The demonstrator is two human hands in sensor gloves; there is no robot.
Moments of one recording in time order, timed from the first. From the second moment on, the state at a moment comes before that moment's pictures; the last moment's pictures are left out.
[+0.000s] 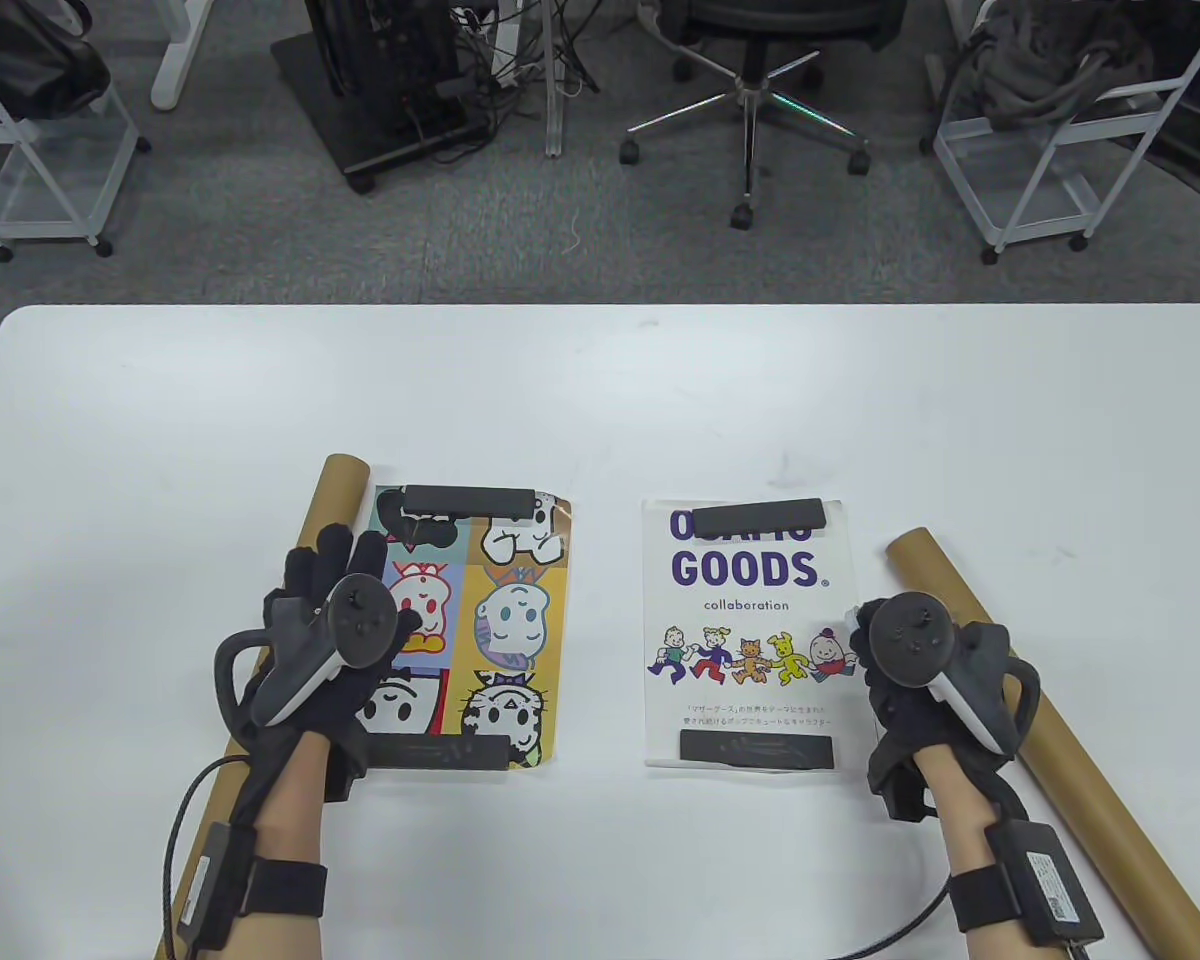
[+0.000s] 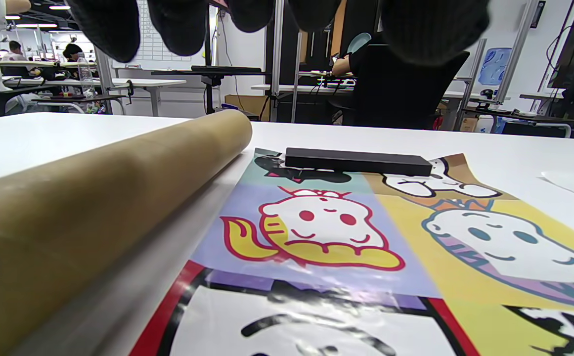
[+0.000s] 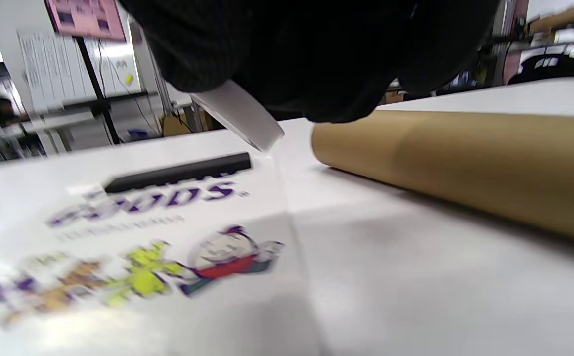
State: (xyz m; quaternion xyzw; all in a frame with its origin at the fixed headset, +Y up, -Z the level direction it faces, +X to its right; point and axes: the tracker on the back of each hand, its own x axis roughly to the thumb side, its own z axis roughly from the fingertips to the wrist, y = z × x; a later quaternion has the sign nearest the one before) left_hand -0.256 -0.694 -0.255 -0.07 0.03 0.02 1.00; right_hand 0.224 -0.704 -0.229 -0.08 0.05 0.99 0.06
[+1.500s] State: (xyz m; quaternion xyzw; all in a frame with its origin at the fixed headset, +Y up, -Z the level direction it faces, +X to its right) left_hand -0.261 -0.690 -0.257 -0.07 0.02 0.04 1.00; right_hand 0.213 -0.686 -0.242 0.02 0.10 0.99 0.08
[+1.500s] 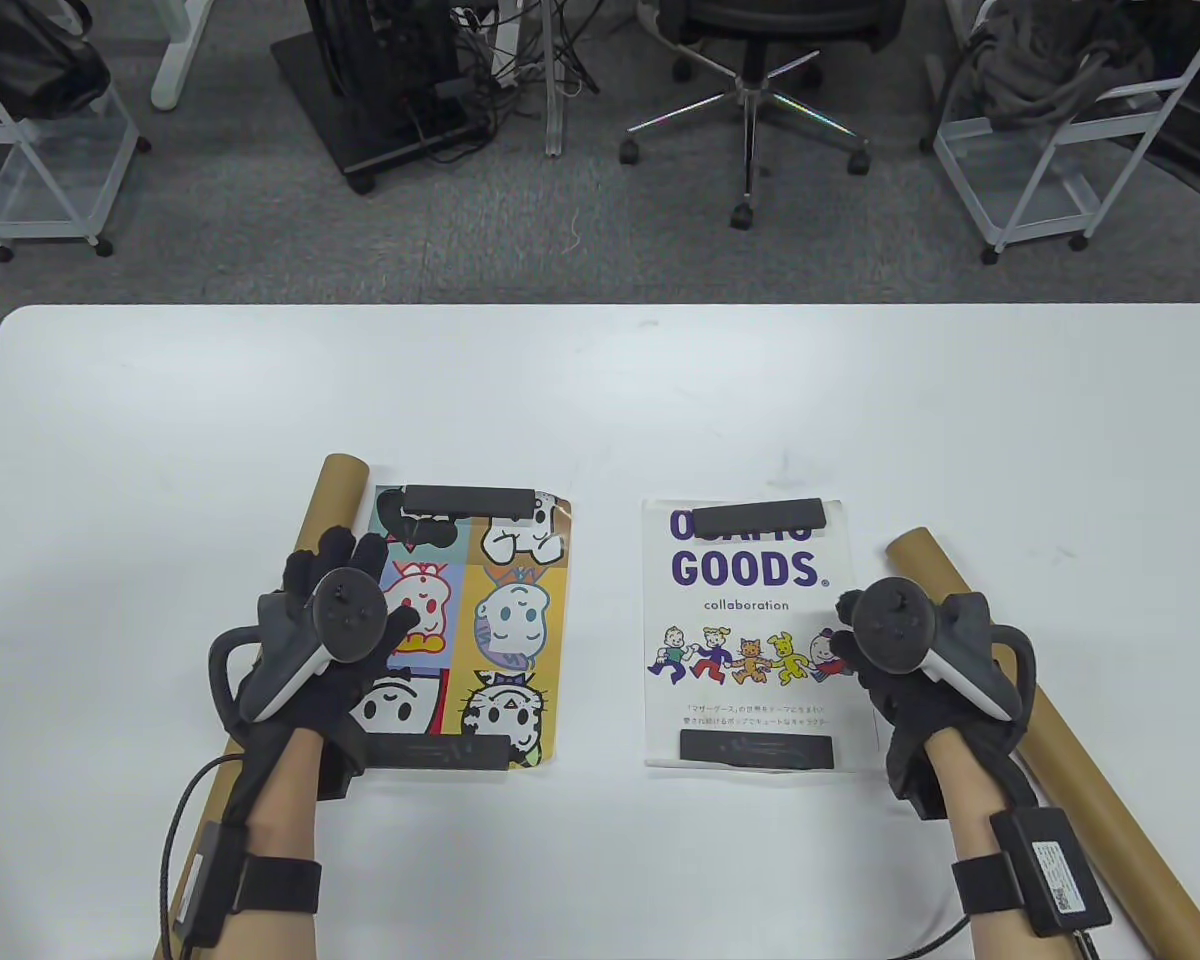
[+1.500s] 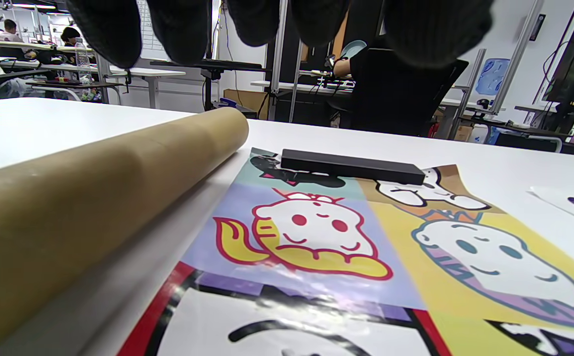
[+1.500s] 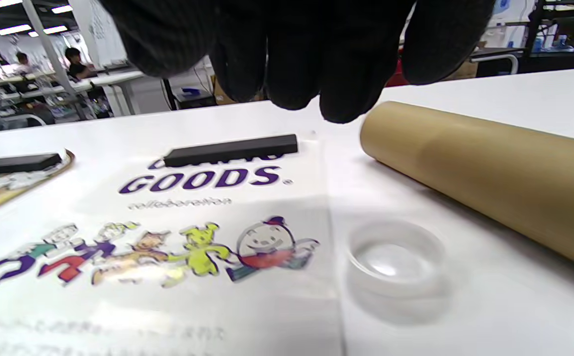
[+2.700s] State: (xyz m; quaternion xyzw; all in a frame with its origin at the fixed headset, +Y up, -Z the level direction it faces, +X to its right) left_hand -0.254 -0.694 -0.256 -0.08 0.02 0.02 1.00; right_hand 0.222 -0.719 -0.252 0.05 0.06 0.97 0.23
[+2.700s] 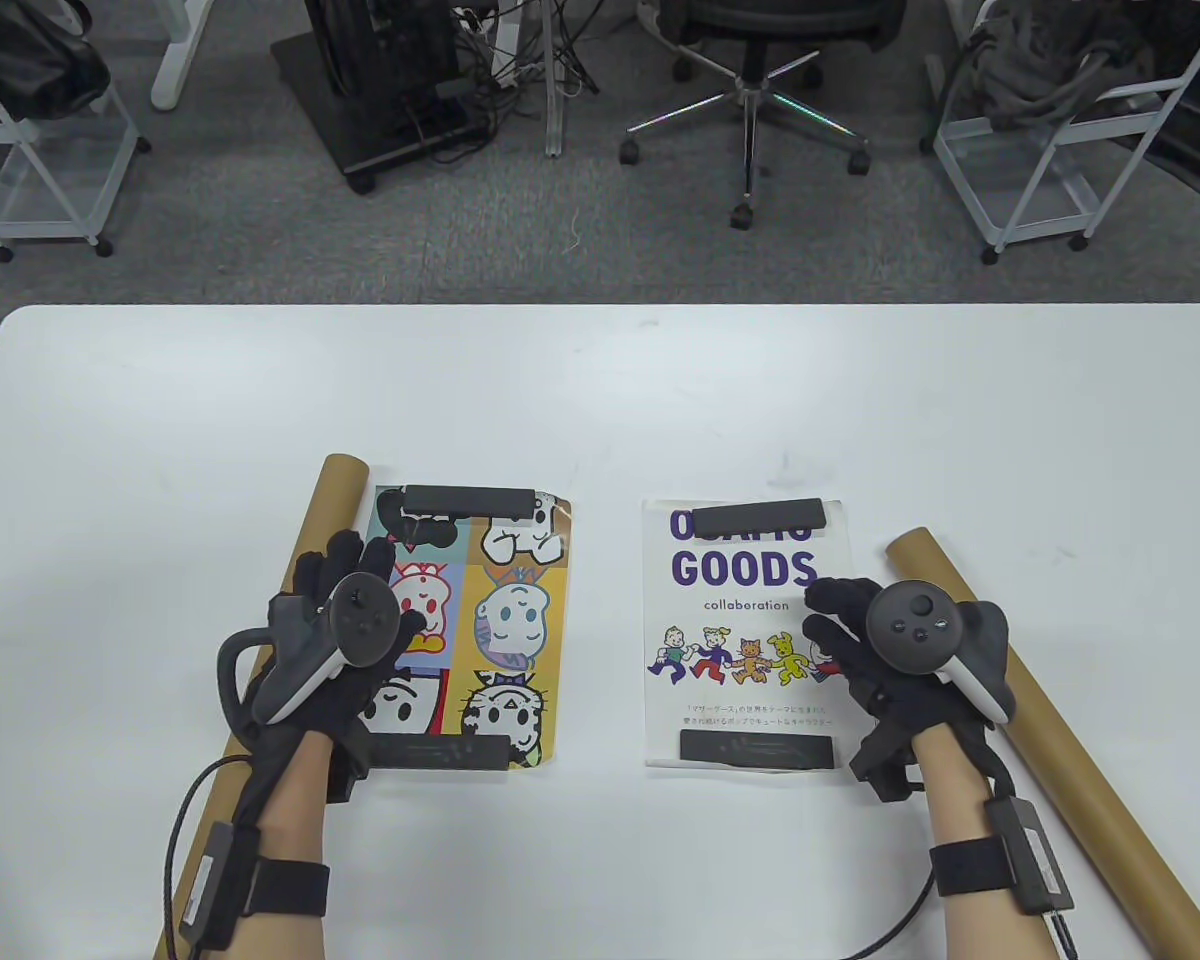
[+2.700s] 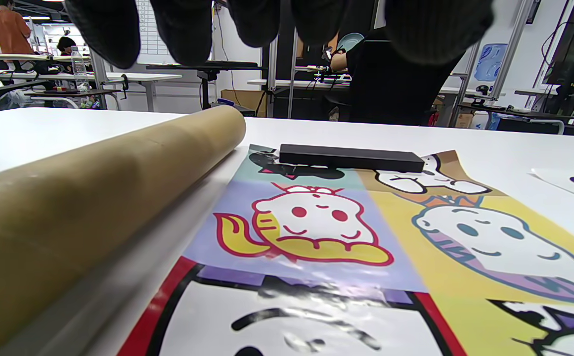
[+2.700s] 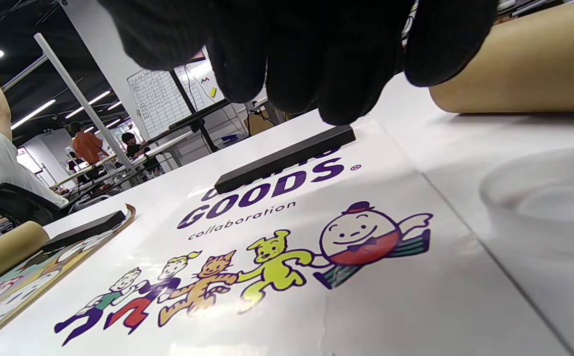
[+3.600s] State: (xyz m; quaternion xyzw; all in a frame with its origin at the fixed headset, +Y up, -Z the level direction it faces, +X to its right) left_hand -0.229 -0.684 -0.270 -0.08 0.00 0.00 1.00; right_hand 0.221 -0.719 -0.254 0.06 0.07 0.96 0.26
